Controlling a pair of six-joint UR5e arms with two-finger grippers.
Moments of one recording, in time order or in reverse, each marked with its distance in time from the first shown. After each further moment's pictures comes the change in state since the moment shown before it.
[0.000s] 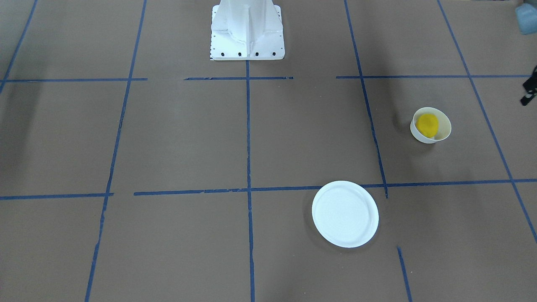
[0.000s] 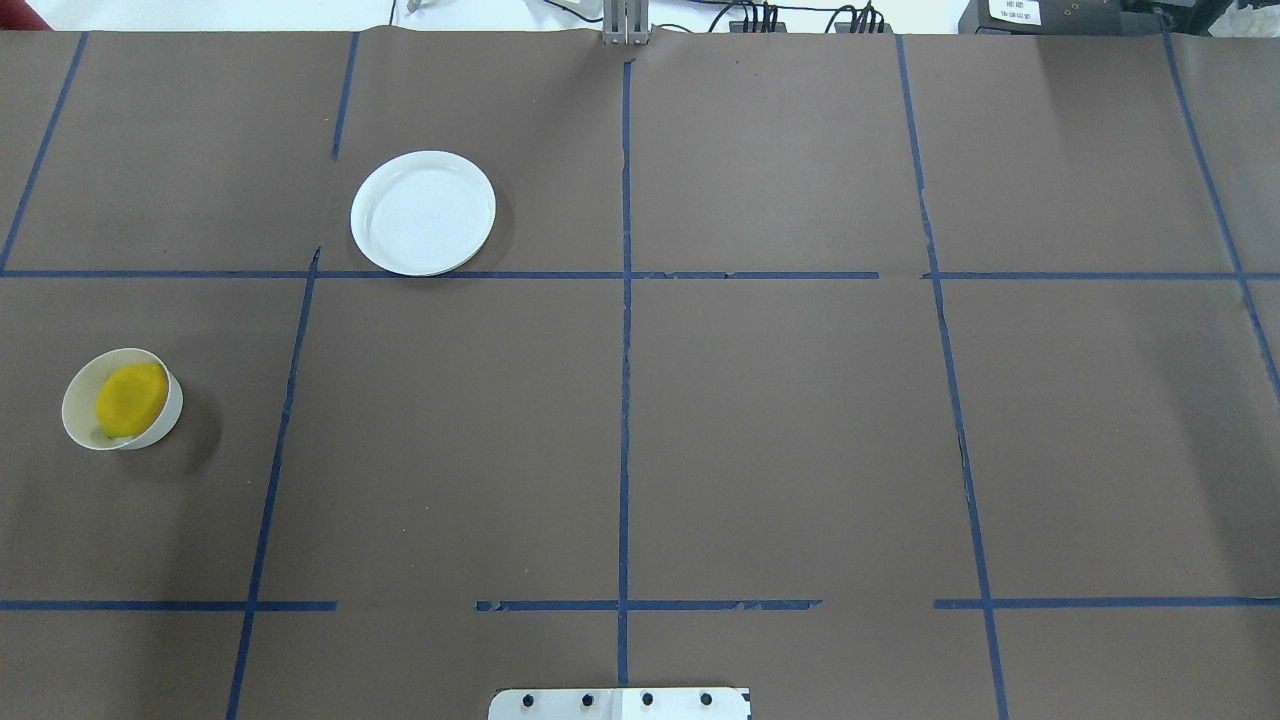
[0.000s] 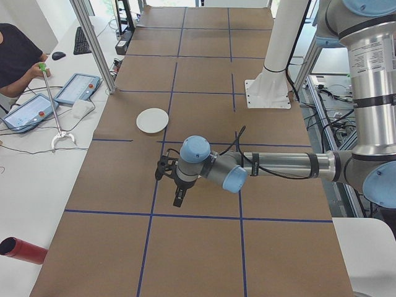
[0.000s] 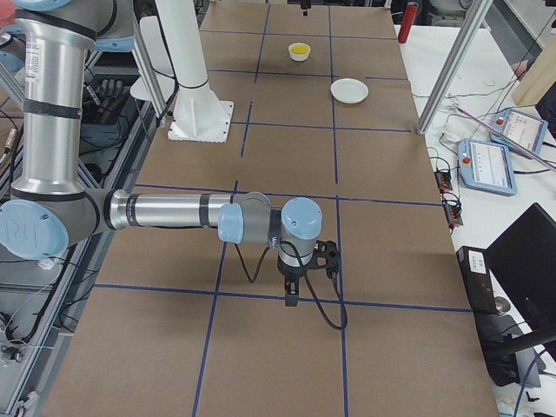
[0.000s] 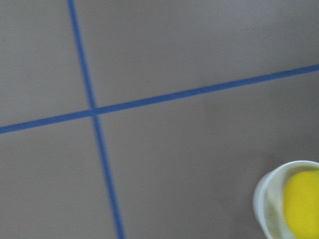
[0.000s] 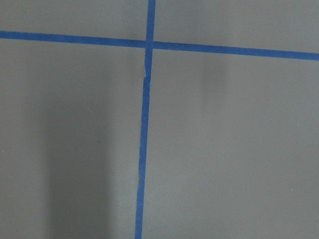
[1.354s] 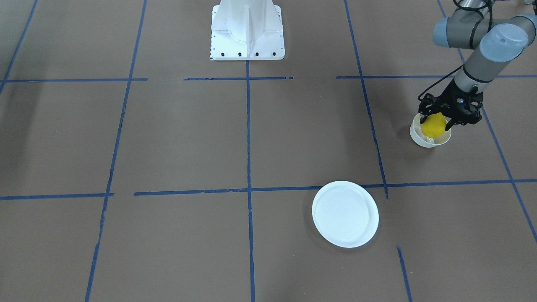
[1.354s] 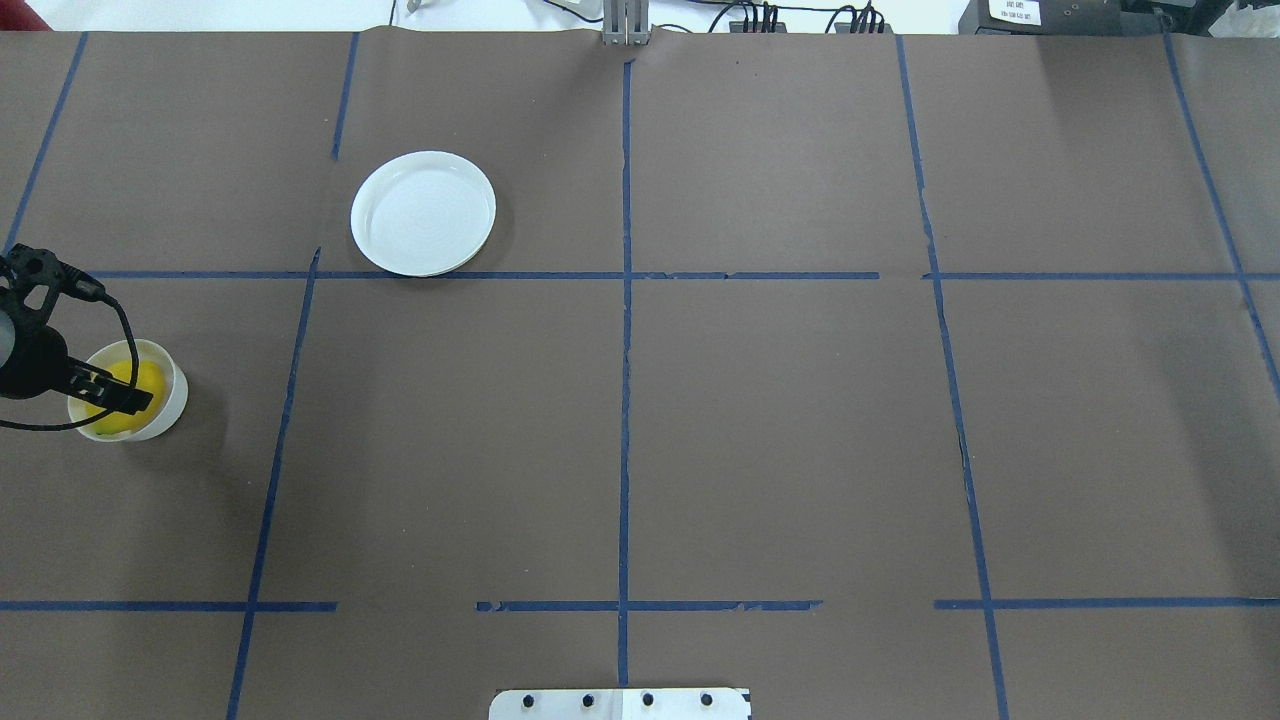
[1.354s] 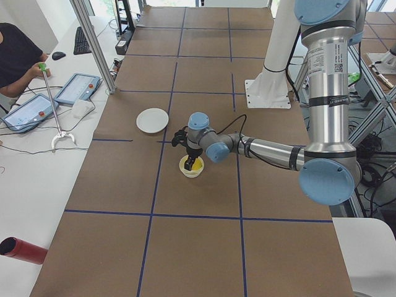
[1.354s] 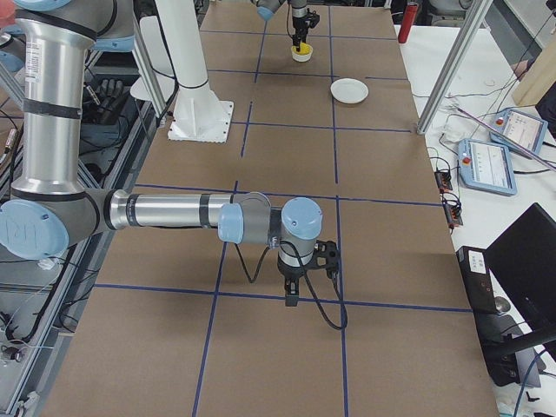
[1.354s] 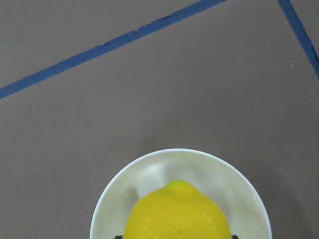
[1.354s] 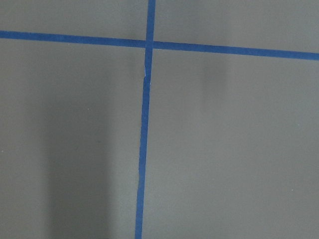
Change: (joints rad) left arm 0.667 -0.096 -0.046 -0.178 0.247 -0.431; right arm 0.000 0.000 0.000 0.000 0.000 0.000
